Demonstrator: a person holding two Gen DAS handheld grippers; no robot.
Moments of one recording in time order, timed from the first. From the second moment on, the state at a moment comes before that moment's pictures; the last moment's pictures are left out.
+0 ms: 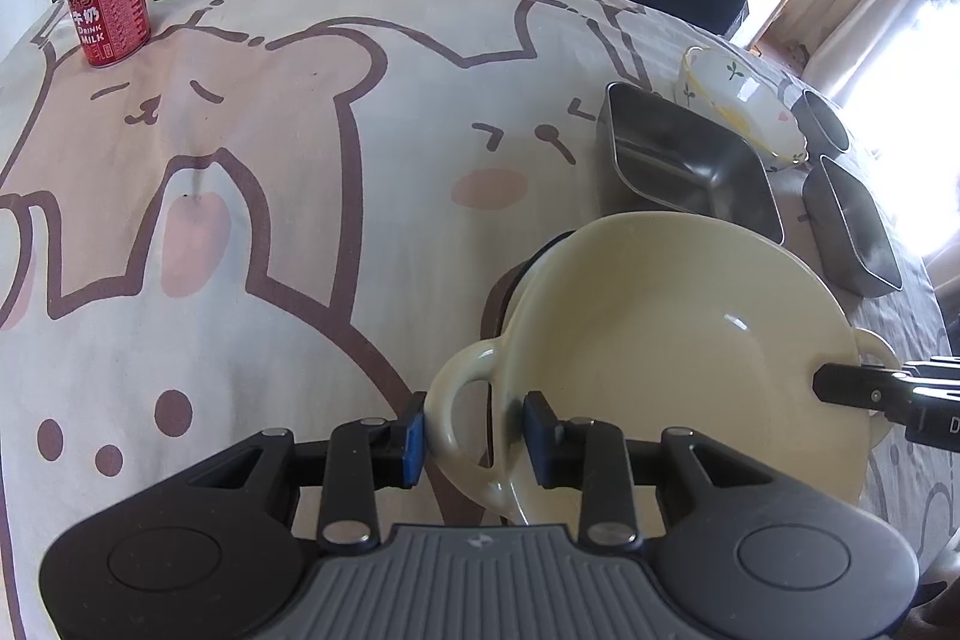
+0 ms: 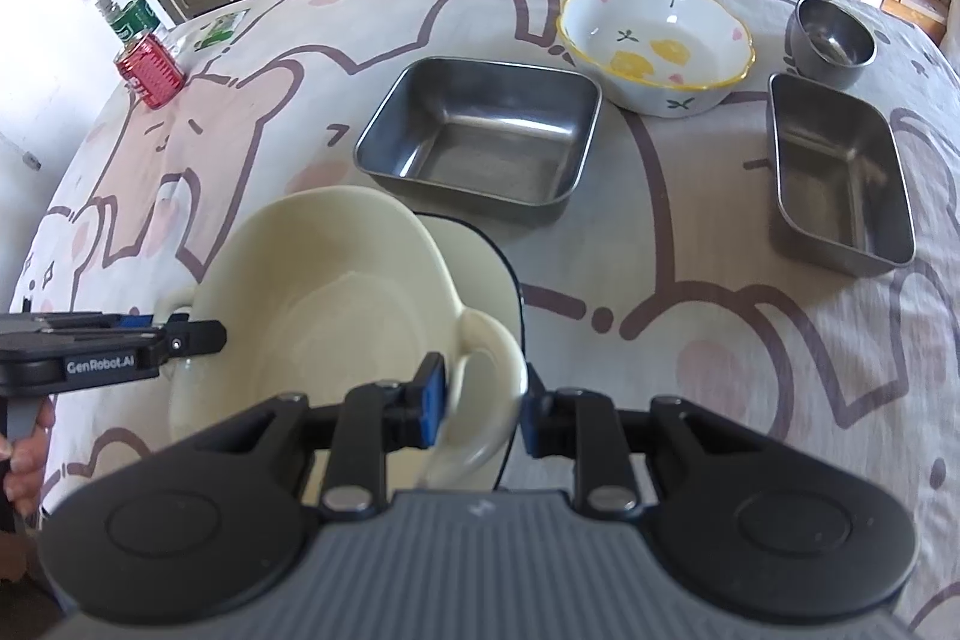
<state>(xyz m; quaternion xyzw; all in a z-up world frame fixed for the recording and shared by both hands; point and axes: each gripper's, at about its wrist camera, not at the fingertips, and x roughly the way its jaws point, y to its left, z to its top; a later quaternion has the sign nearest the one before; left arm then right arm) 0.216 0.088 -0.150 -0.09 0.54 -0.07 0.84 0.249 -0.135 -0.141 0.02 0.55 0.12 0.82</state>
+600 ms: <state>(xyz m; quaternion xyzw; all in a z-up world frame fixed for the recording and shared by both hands) 0.216 0.078 -0.146 -0.04 0.53 -0.09 0.84 0.259 -0.135 -0.150 0.00 0.57 0.13 0.81</state>
